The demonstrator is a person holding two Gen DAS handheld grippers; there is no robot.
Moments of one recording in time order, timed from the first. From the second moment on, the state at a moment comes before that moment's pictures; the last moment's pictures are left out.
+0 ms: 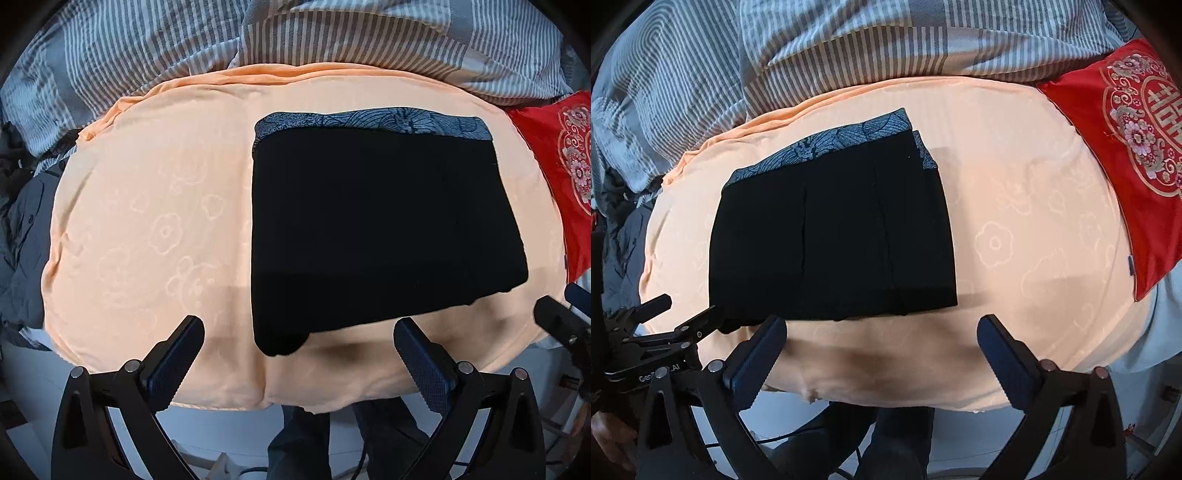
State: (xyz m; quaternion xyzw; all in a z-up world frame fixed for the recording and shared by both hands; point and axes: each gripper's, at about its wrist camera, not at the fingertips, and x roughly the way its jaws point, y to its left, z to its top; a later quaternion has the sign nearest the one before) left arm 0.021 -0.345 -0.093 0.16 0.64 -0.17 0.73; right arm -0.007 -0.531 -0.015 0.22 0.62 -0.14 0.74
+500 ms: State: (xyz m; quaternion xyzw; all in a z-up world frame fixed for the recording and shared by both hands) left arm 0.002 -0.343 -0.074 0.17 0.65 -0.15 0.73; right arm -0.014 -0.514 0.005 0.21 0.64 -0.15 0.72
